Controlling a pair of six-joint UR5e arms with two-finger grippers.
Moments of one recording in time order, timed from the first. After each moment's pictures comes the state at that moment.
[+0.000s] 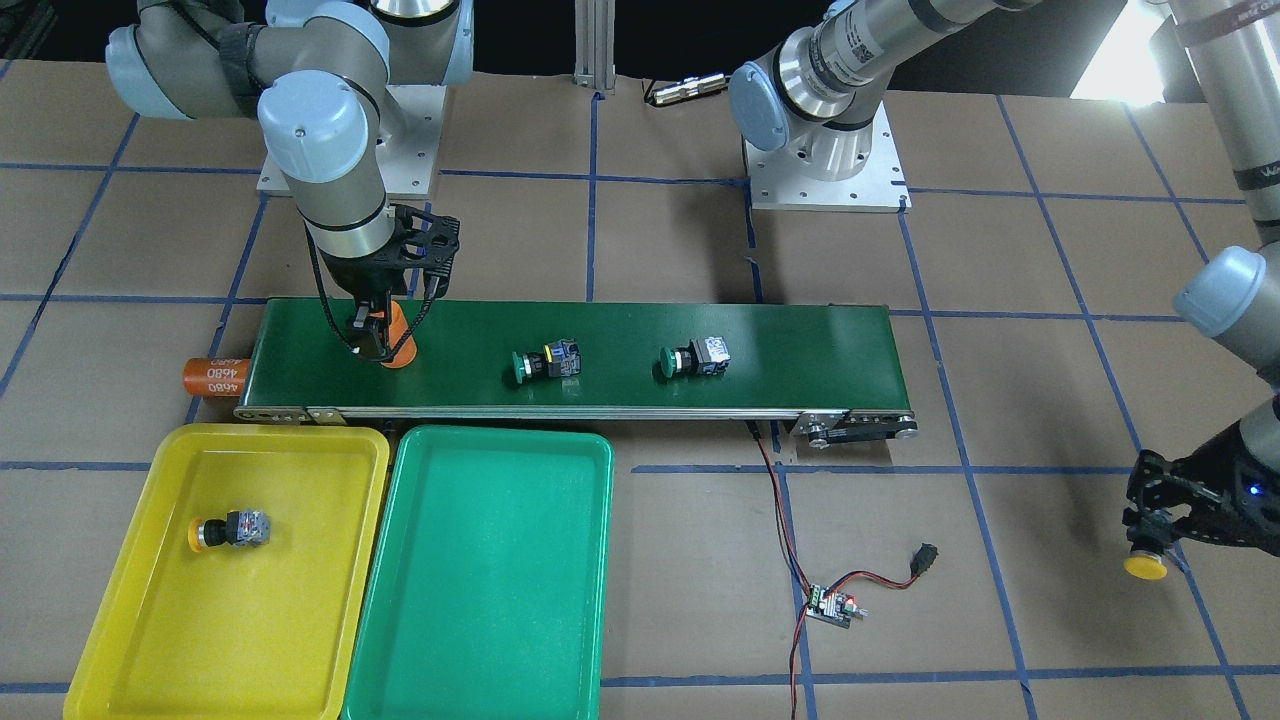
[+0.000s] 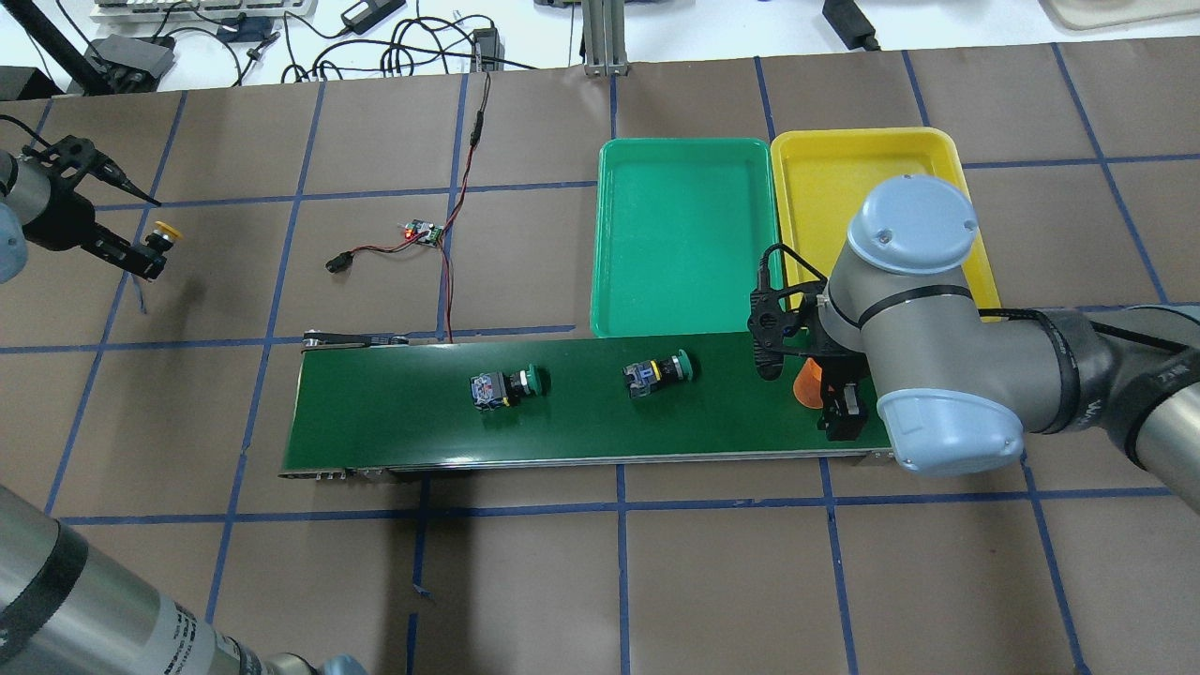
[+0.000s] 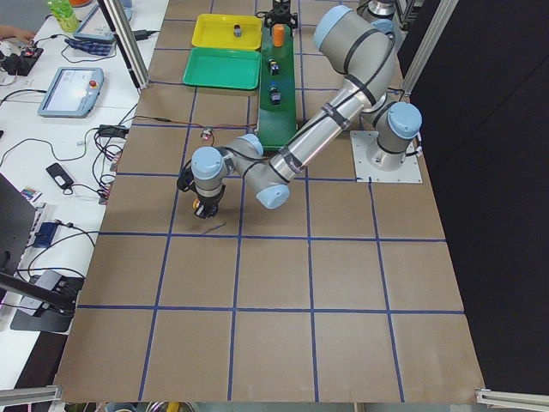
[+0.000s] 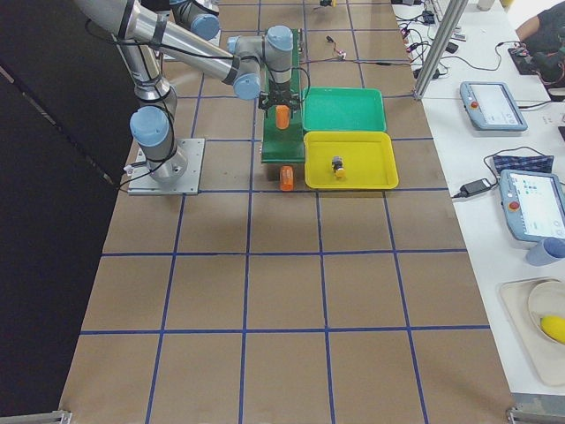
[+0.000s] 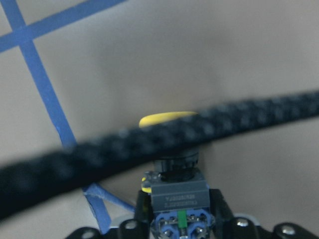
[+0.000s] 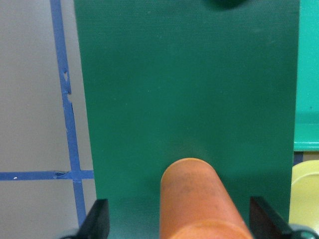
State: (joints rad) left arm -0.95 -2.09 -1.61 -0.95 1.45 1.24; right arm 1.63 -1.56 2.16 -2.16 -1.61 -1.47
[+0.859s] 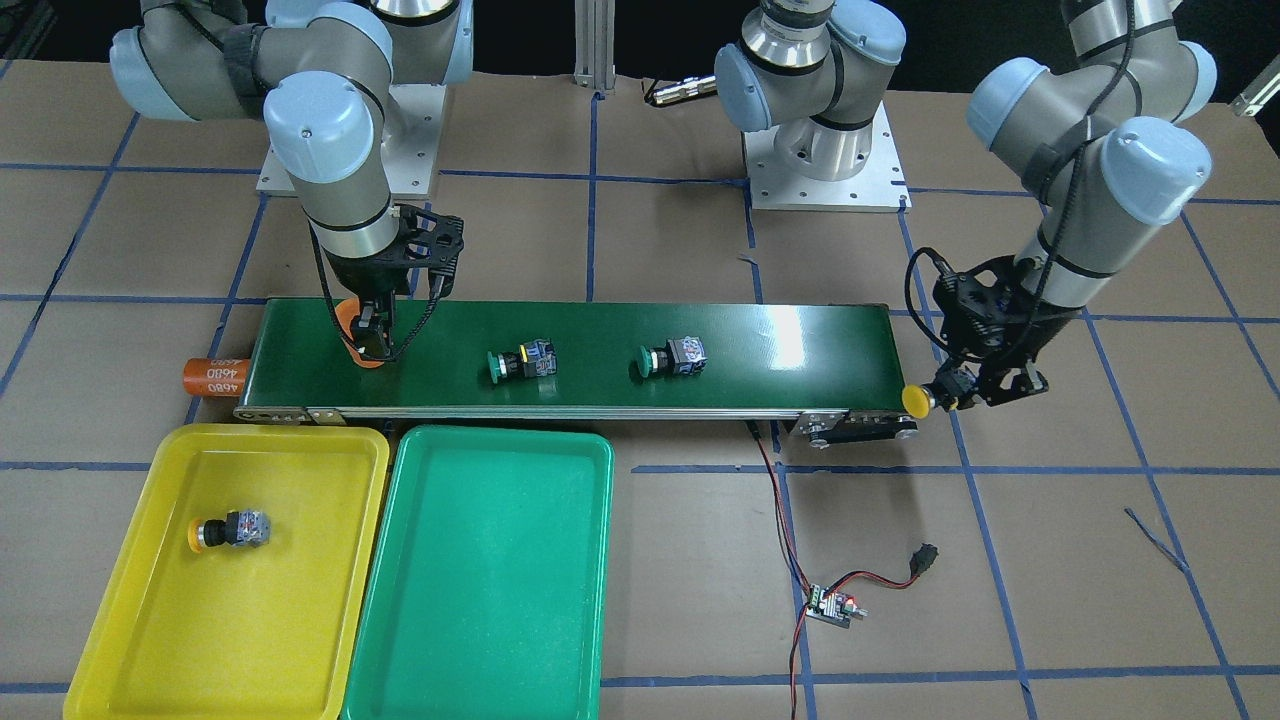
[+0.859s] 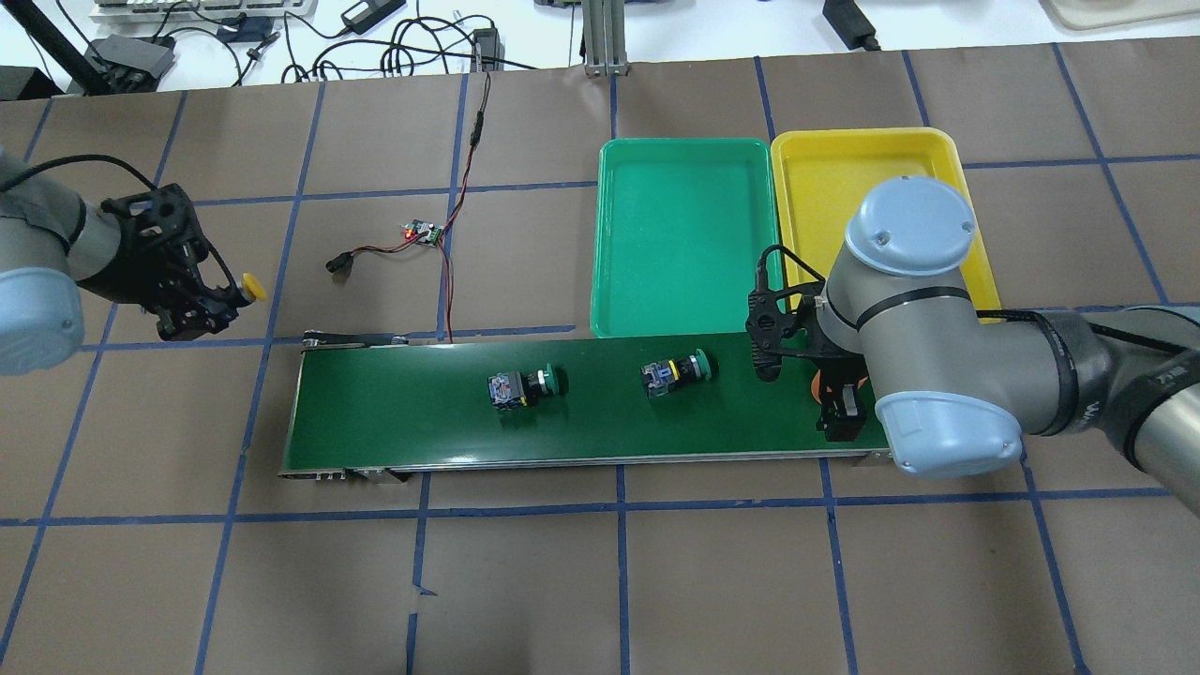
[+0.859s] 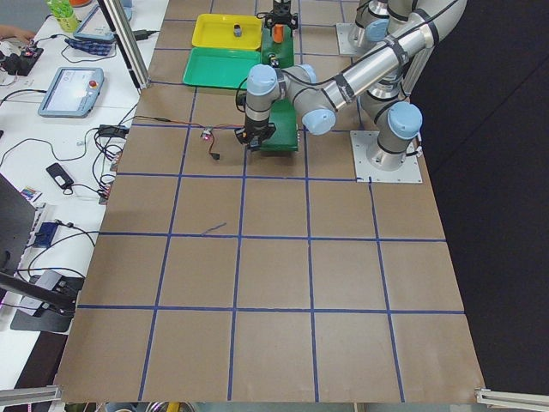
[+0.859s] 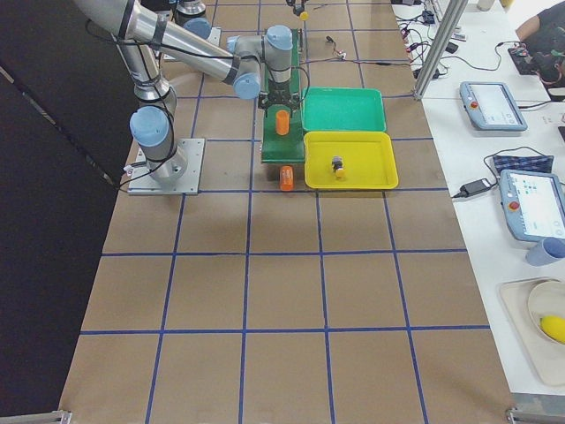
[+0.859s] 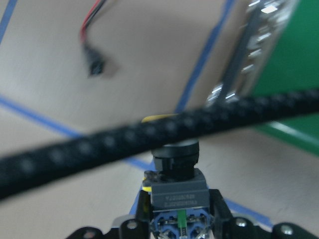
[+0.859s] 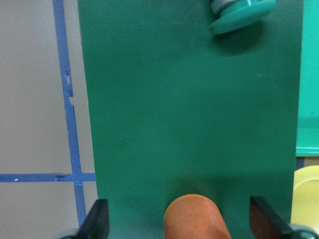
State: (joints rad) left arm -1.21 -1.61 -2.07 -0.96 1.46 1.71; right arm 1.64 -1.55 2.16 -2.17 -1.61 -1.47
